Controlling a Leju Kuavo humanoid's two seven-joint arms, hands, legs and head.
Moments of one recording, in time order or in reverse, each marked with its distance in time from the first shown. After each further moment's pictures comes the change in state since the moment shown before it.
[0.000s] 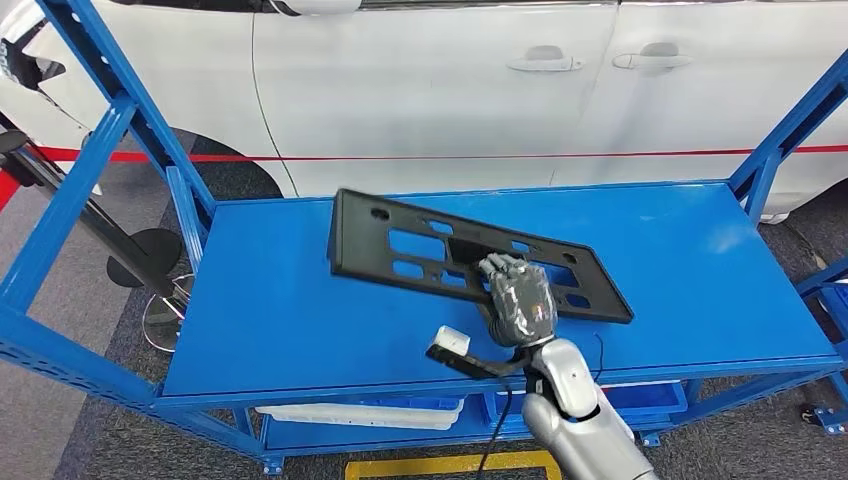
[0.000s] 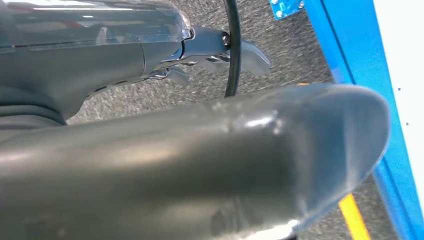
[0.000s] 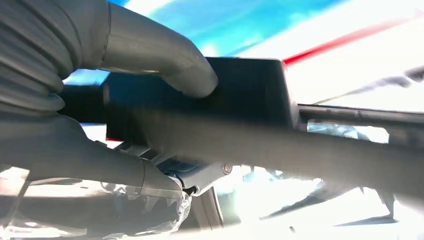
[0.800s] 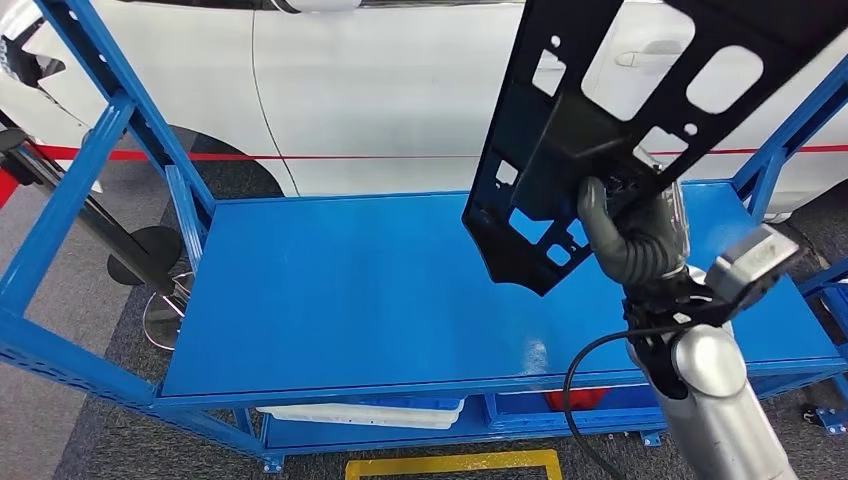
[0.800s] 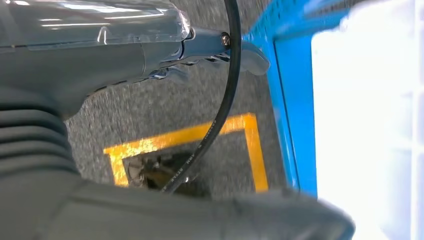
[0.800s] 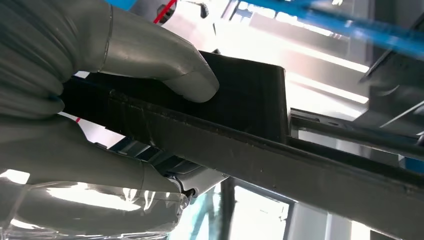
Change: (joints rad) left arm 0.050 0.029 -0.275 -0.024 0.496 -0.039 -0.196; right arm -0.052 -0.234 -0.151 -0.617 -1.174 0.492 -0.181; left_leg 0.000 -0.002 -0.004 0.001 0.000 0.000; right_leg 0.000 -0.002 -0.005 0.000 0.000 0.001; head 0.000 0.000
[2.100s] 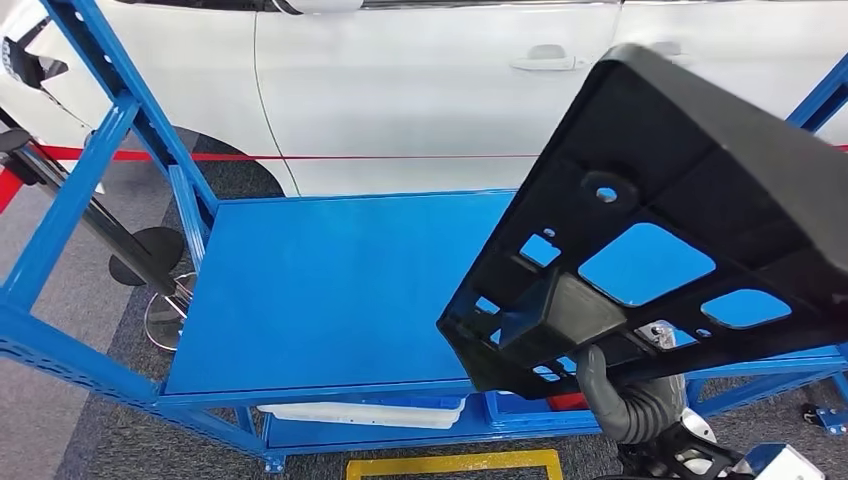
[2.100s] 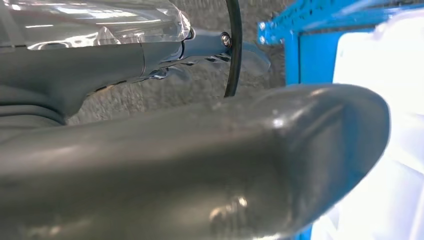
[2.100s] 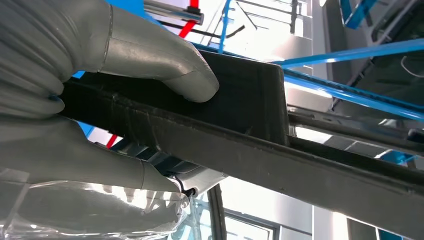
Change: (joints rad) left arm 0.017 0.030 -0.020 0.001 0.141 -0.086 0.066; right arm 0.445 0.022 -0.043 -0.199 0.078 0.094 -0.251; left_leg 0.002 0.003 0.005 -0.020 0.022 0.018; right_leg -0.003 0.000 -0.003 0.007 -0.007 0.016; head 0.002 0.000
